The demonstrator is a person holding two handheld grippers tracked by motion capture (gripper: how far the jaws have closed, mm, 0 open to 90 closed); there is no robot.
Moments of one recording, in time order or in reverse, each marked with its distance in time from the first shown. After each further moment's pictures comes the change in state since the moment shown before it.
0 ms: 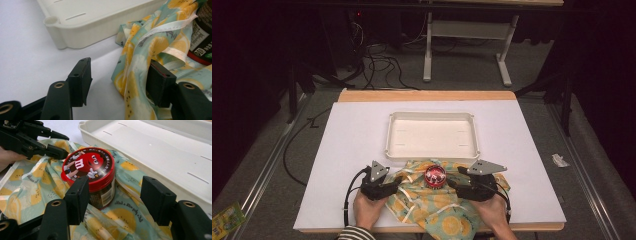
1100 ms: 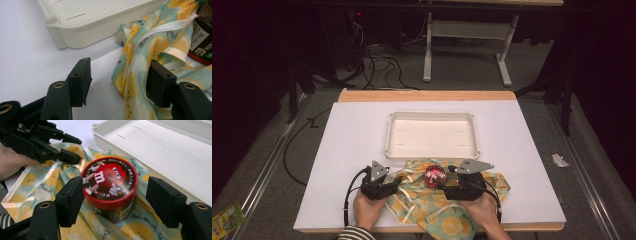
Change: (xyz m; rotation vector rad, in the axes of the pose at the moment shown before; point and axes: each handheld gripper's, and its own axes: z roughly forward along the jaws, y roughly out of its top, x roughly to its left) left arm 0.000 0.000 0.000 -0.003 0.002 -0.002; right arm 0.018 0.015 0.017 0.016 0.046 -0.034
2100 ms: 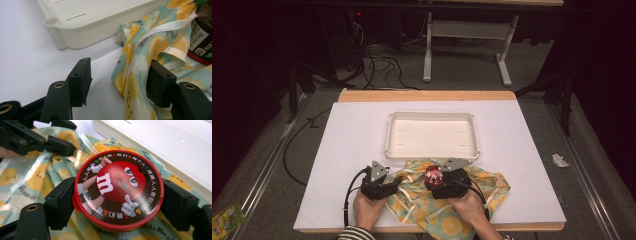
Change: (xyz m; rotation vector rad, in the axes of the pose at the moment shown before) left arm 0.000 0.000 0.000 -0.002 -0.001 0.001; right arm 0.009 0.005 0.040 0.111 -0.034 -0.016
